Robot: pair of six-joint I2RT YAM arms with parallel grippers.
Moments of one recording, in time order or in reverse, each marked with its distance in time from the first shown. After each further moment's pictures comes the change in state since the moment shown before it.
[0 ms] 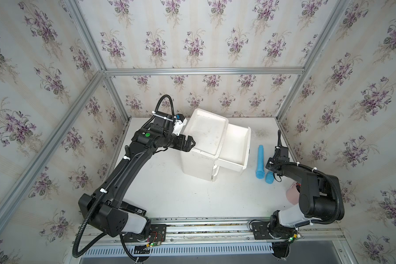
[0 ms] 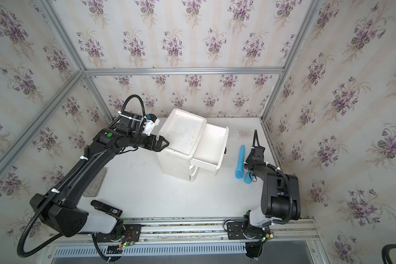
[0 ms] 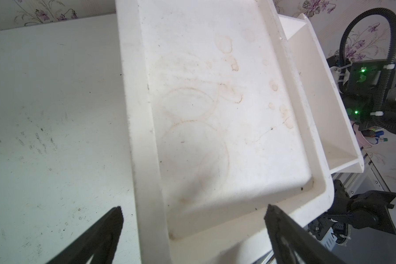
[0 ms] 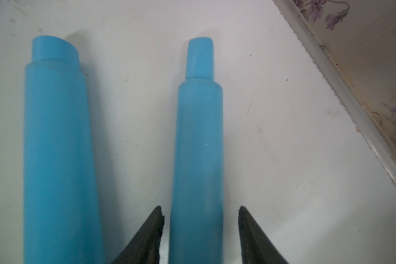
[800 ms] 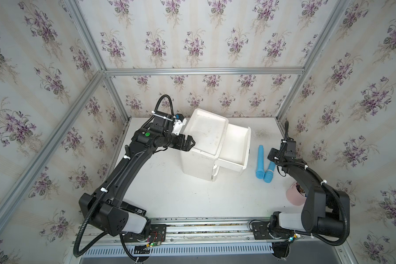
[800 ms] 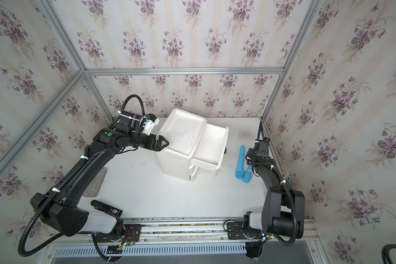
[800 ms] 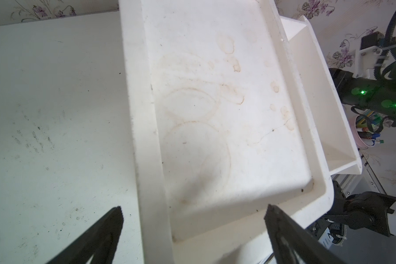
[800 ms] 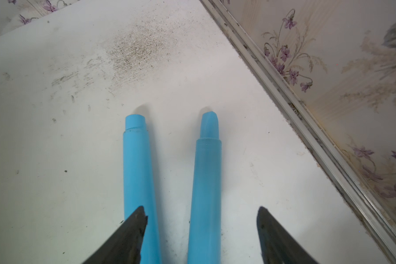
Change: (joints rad) left arm 0.006 0.008 0.000 0.004 0.014 -0.005; right arm 0.000 -0.177 0.113 -0.124 -0.043 -0.004
